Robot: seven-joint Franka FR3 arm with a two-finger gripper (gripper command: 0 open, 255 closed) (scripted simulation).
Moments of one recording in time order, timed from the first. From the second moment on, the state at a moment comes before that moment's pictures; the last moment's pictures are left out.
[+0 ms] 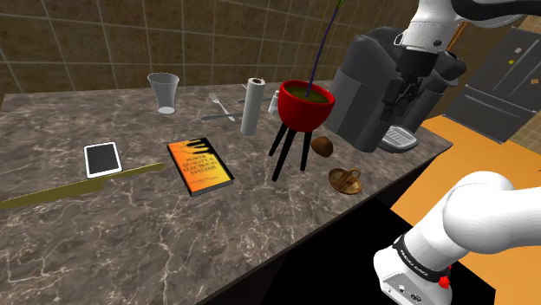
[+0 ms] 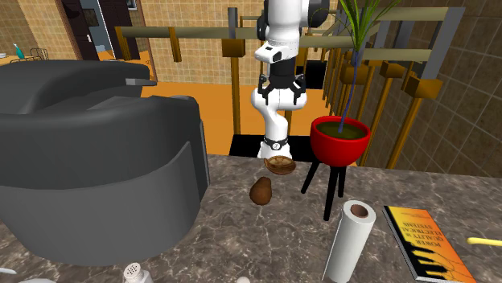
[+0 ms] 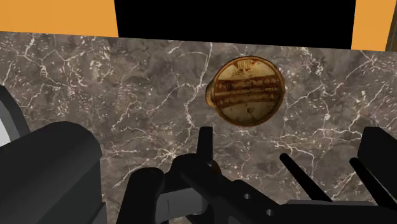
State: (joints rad) arm 0.00 -0.79 -0.05 -2.39 0.00 1.44 -0.01
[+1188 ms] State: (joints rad) arm -0.03 -0.01 -0.02 -2.07 -0.09 1.58 0.13
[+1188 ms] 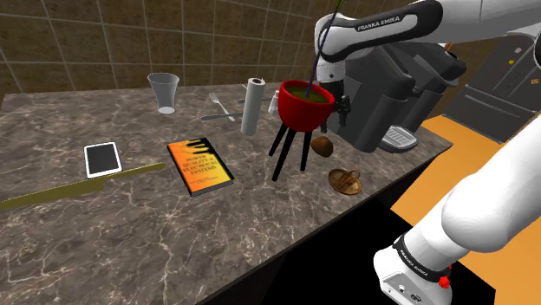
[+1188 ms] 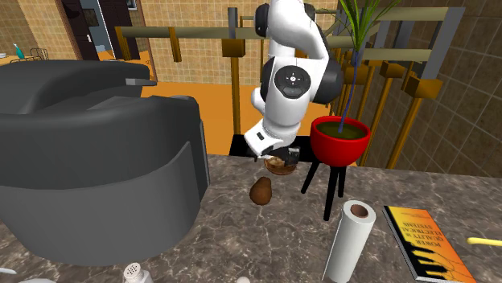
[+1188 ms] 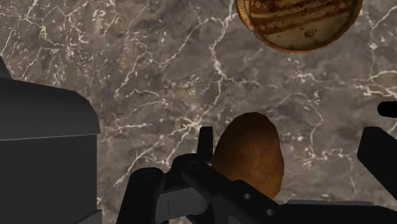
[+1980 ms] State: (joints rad) arm -0.05 0.24 -0.04 -1.96 -0.11 1.64 0.17
